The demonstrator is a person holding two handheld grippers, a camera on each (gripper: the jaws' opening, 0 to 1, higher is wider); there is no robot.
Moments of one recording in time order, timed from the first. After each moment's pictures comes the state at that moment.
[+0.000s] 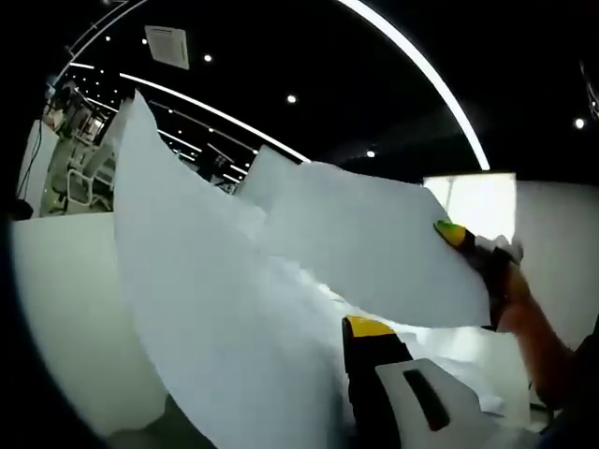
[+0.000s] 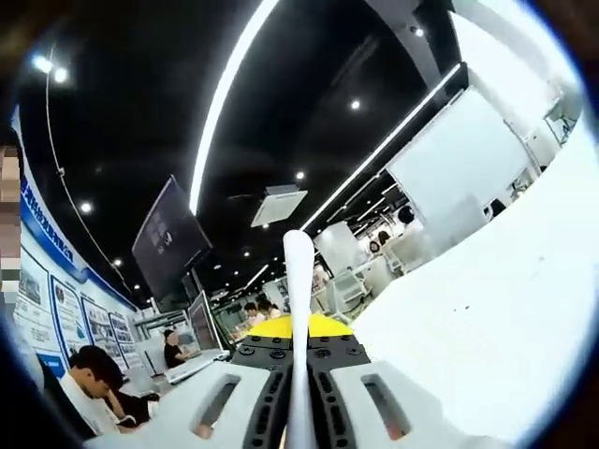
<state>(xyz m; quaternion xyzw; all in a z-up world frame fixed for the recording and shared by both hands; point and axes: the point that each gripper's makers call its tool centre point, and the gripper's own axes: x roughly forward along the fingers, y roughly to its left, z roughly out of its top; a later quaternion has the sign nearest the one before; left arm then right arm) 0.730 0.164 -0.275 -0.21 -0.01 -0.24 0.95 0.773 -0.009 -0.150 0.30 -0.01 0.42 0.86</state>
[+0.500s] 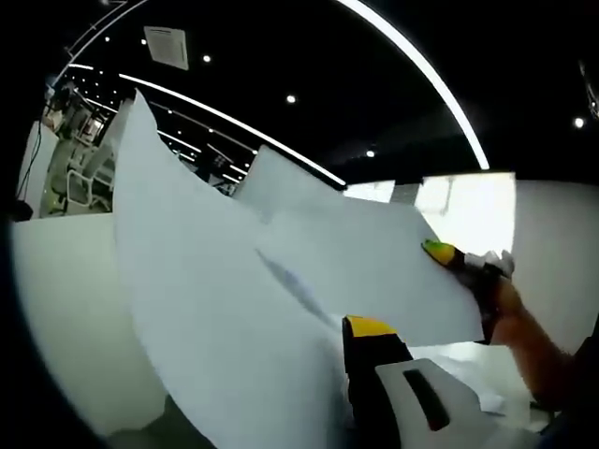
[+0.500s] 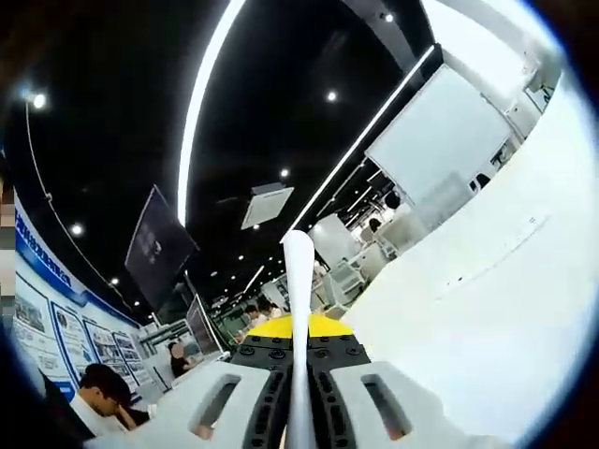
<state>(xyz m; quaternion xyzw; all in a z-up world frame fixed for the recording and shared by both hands) 0.730 0.163 -0.276 -0.21 -0.01 -0.24 0.95 0.792 -0.016 -0.179 0.34 0.02 0.40 0.85</state>
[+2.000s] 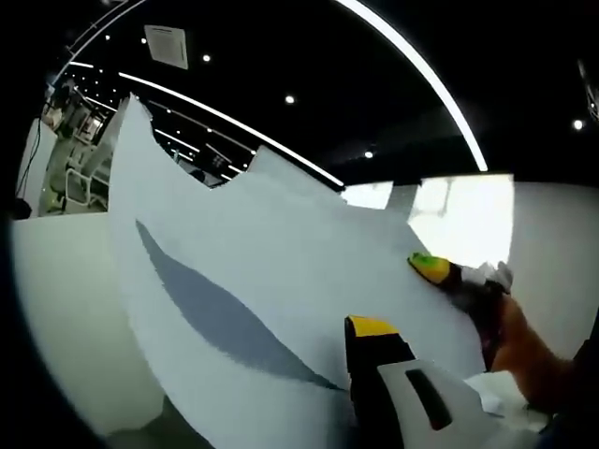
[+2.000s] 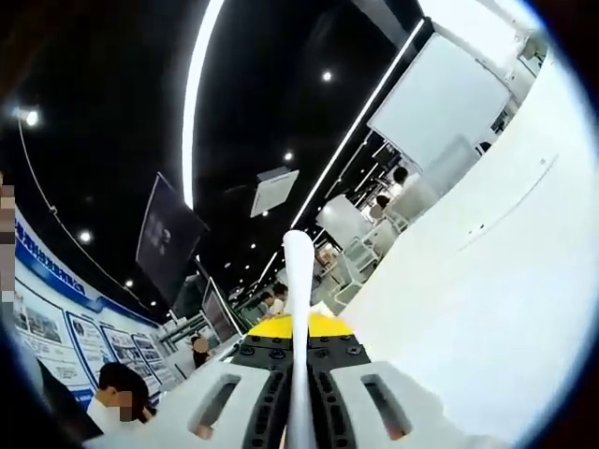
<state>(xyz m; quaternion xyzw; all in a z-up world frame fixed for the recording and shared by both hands) 0.730 0.163 -0.275 -0.22 -0.01 -0.25 0.94 0.751 0.049 -0.206 0.36 0.06 0.44 0.82</state>
